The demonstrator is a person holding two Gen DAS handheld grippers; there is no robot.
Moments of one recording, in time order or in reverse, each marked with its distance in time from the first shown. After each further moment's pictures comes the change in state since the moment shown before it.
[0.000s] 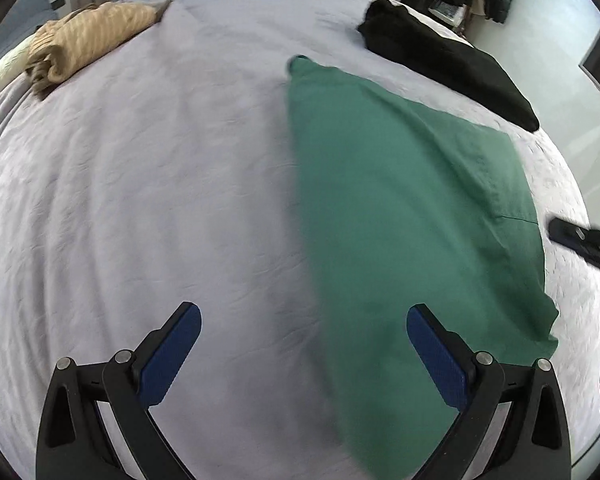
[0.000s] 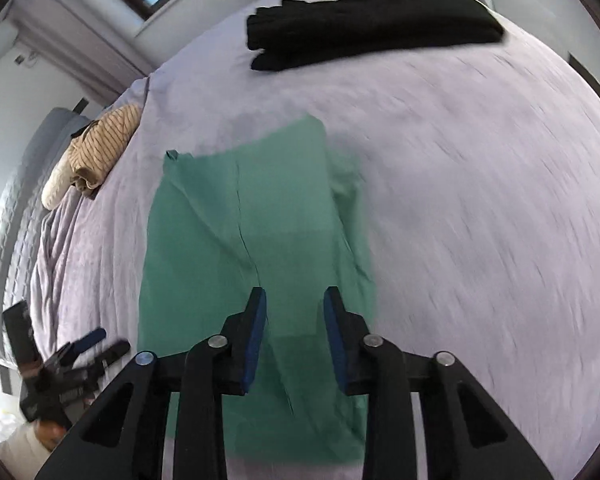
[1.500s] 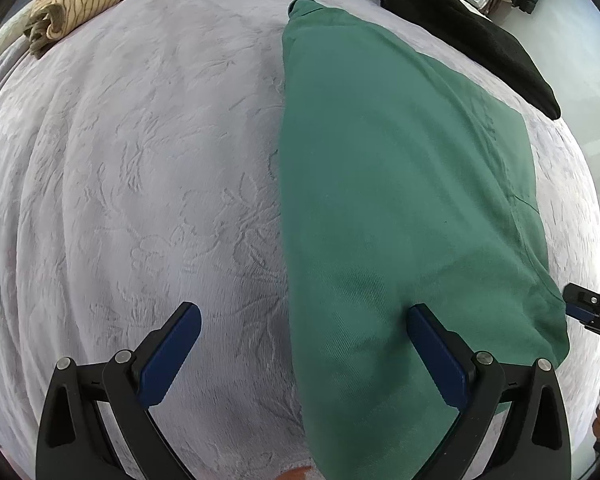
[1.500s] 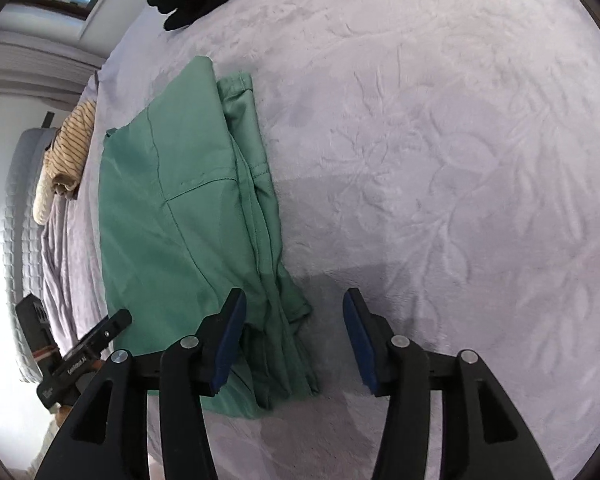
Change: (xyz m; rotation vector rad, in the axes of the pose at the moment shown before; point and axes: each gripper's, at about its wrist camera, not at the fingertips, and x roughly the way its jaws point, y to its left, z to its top) left arm 0.037 -0.011 0.005 -0.087 0.133 0.013; right arm -0.020 -0.100 -0.050 0.212 0.227 0.037
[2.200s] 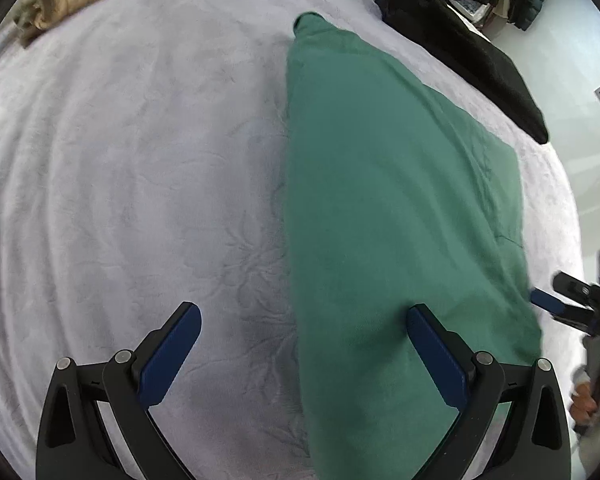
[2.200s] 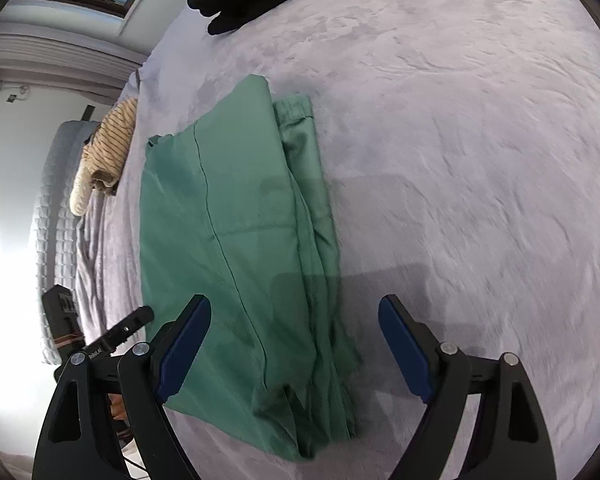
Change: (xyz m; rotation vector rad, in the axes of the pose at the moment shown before) left arm -0.001 0.031 0.035 -0.029 0.019 -0.129; right arm 0.021 0.013 0.040 -0.054 0.009 0.194
